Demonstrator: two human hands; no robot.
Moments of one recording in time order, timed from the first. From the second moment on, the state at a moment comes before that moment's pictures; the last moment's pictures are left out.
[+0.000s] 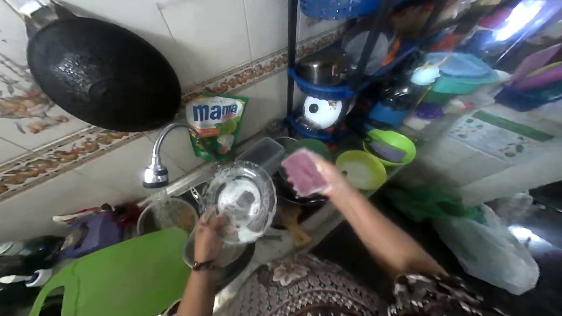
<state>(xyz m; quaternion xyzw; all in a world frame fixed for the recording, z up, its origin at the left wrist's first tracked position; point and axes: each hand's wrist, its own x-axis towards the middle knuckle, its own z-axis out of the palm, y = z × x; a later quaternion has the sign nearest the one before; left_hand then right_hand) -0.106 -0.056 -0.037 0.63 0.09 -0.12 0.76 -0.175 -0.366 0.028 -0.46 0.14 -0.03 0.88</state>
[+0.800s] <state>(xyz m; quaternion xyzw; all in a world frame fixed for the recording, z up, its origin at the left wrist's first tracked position) -0.129 0.032 -0.033 0.59 0.25 0.02 0.77 -0.213 -0.494 0.010 -0.91 0.33 -0.13 0.23</state>
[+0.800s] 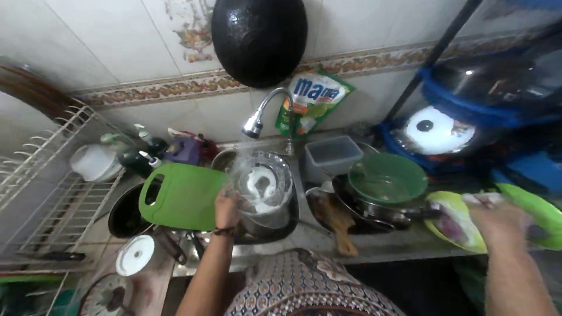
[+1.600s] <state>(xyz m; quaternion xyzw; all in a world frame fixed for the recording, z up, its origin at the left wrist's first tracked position) -0.137 0.080 -0.044 0.57 0.24 0.02 0.78 -0.016 -0.054 -0.007 -0.45 0.13 0.21 0.86</state>
